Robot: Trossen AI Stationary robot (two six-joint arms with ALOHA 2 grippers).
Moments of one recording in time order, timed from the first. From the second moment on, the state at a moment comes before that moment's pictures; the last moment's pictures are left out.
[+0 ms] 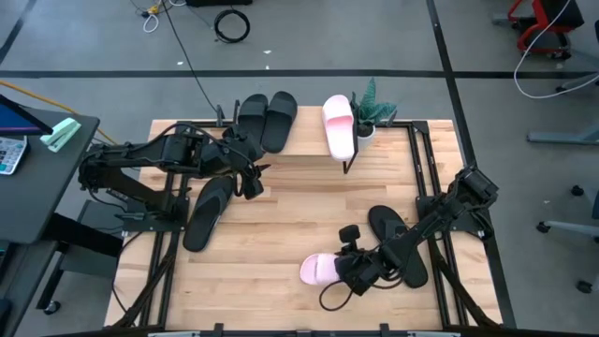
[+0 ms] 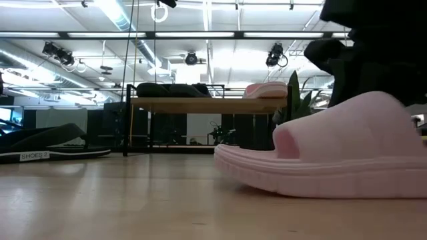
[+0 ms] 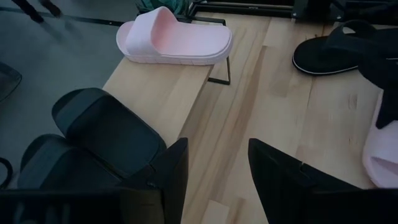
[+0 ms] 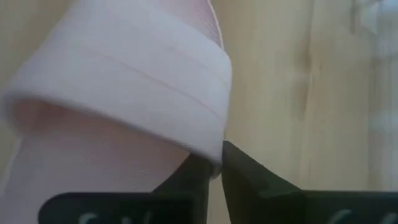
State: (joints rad) left arm -0.05 1.35 1.56 -0.96 -0.48 -0.17; right arm 0.63 1.77 1.00 -0.41 0.53 0.21
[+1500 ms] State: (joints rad) left arm 0.27 1.80 1.56 -0.17 -0.26 0.22; right arm 0.19 1.13 1.00 -0.79 1.56 0.72
